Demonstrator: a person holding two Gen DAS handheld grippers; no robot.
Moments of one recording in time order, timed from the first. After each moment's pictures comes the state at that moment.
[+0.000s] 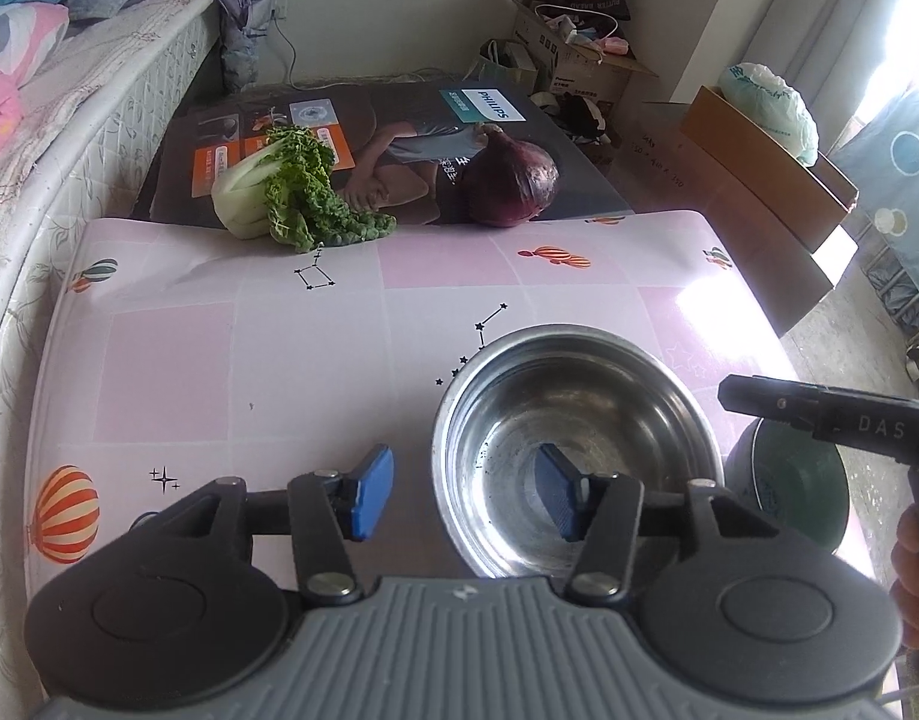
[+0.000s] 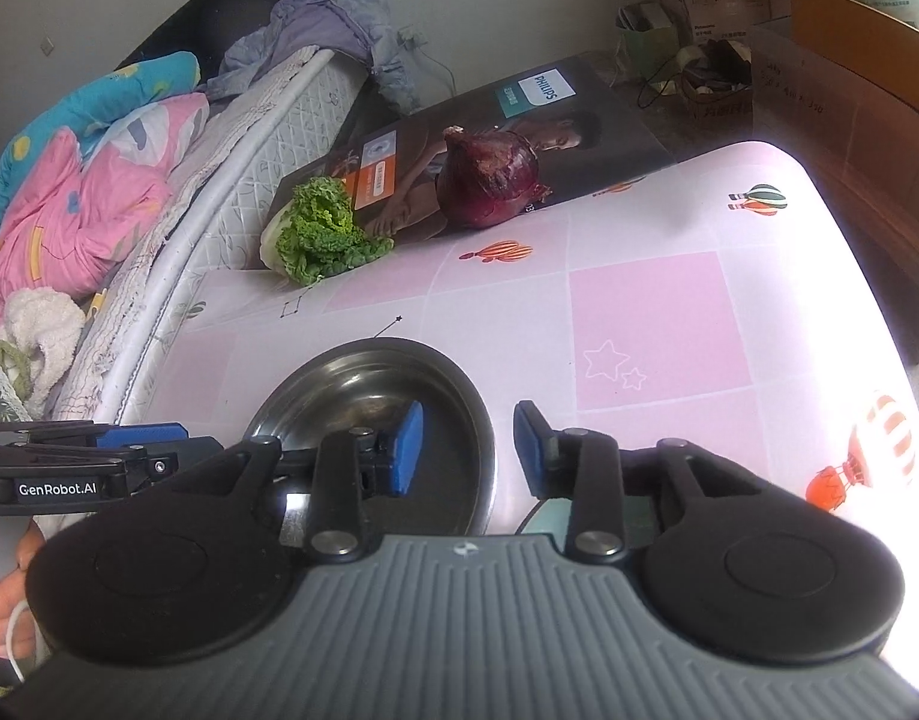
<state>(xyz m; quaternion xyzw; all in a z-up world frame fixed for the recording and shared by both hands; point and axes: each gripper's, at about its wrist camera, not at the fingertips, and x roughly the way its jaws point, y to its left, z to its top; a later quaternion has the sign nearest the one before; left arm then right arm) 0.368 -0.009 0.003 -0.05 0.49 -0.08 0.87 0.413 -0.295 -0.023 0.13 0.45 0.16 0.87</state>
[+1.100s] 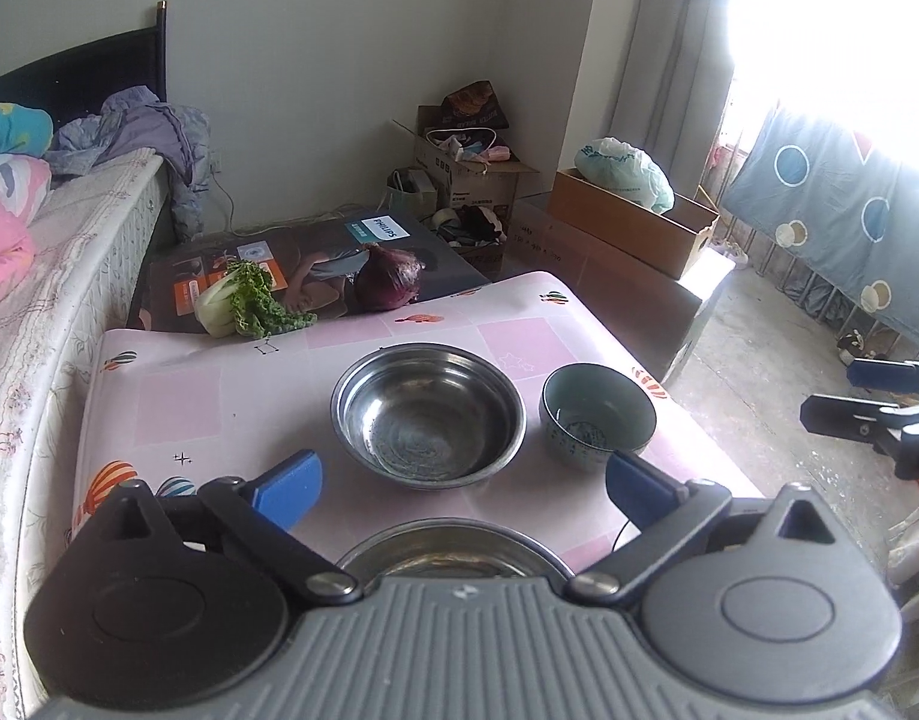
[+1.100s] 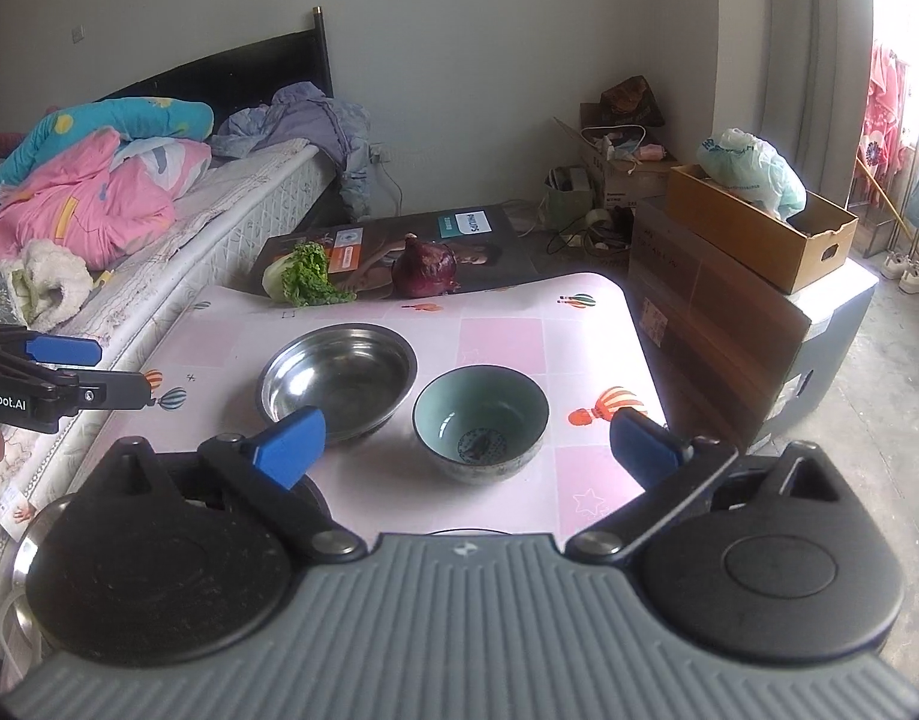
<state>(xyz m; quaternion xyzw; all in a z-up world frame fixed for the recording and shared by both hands) 0.183 -0.046 0.087 0.00 0.36 -0.15 0.92 0.144 -0.357 0.110 0.01 0.33 0.09 0.94</state>
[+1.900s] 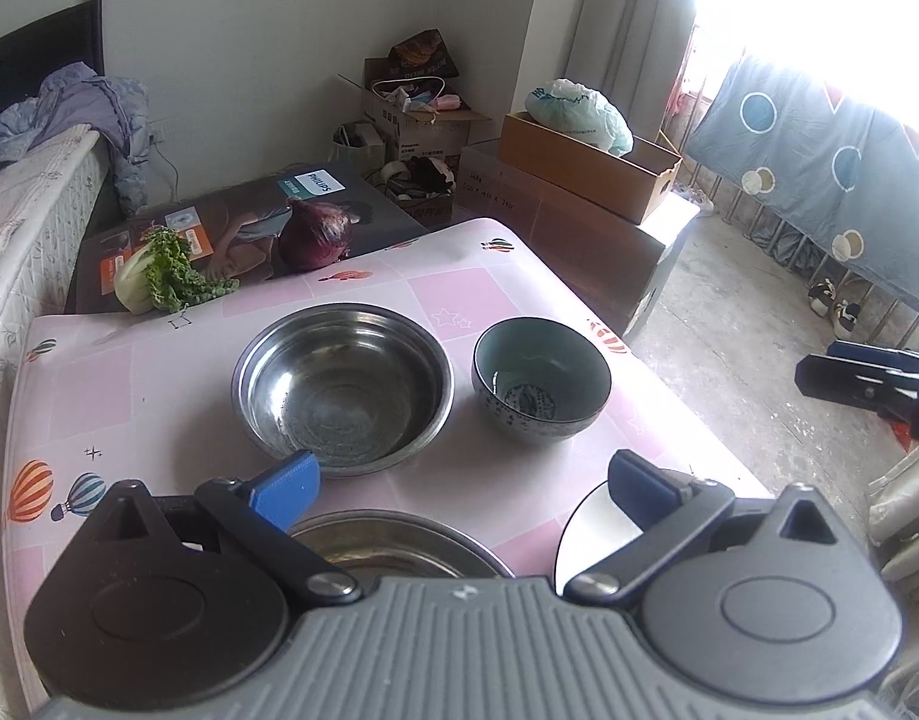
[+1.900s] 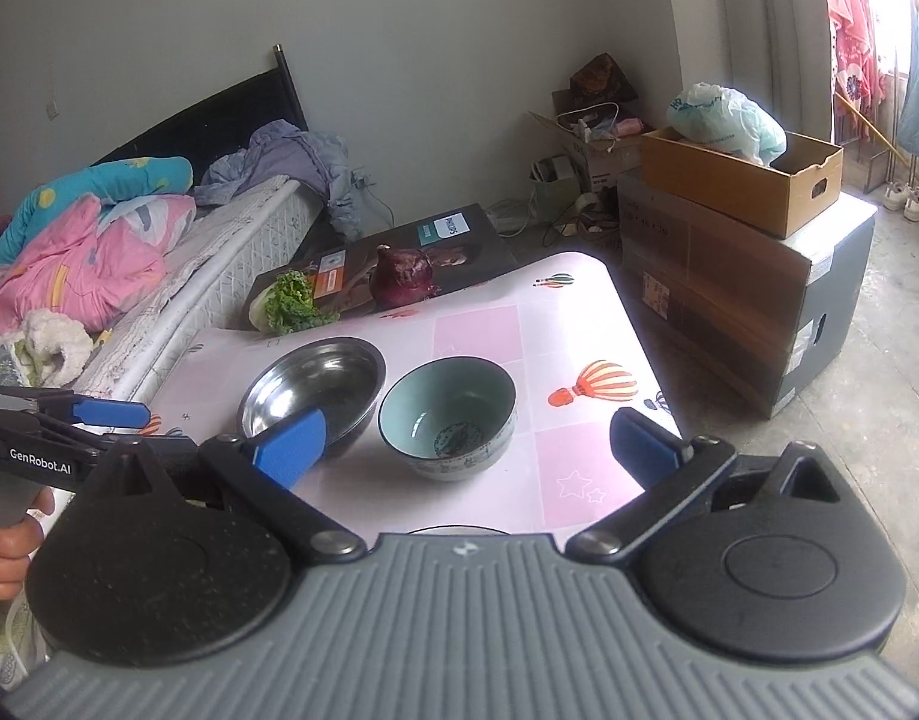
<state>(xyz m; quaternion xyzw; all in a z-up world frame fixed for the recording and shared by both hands) 0.216 -0.100 0.052 0.02 0.40 -0.20 0.90 0.158 -0.414 0.072 0.10 0.32 0.09 0.94</state>
